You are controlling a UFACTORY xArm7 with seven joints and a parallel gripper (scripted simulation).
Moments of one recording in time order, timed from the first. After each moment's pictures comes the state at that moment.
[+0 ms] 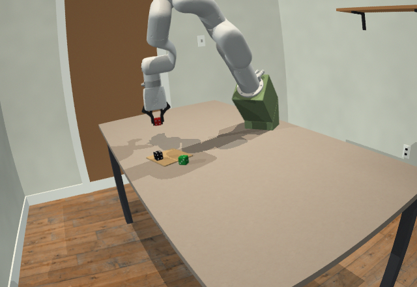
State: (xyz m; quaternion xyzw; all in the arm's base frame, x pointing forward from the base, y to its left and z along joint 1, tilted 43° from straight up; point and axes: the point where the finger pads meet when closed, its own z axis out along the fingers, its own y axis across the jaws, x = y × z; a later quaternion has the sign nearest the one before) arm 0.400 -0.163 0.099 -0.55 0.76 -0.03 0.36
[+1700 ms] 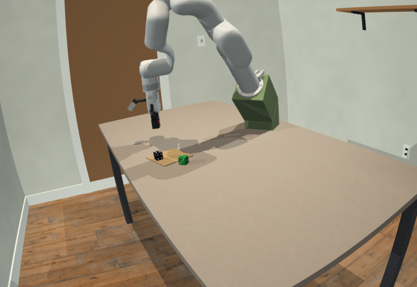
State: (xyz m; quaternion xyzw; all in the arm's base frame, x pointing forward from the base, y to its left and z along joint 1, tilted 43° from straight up) arm 0.415 -0.160 0.096 -0.91 0.22 -0.25 0.25
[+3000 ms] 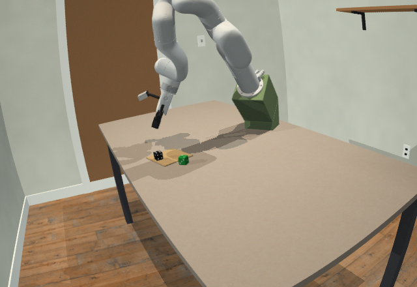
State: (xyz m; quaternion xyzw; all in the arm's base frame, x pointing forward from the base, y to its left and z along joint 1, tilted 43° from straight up) arm 0.412 -0.161 0.095 -0.82 0.24 -0.48 0.19
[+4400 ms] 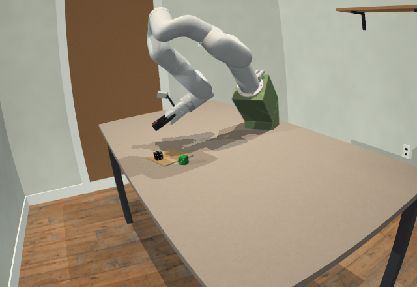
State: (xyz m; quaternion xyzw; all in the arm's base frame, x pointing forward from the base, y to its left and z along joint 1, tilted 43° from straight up) arm 0.414 -0.153 0.086 -0.64 0.28 -0.70 0.12
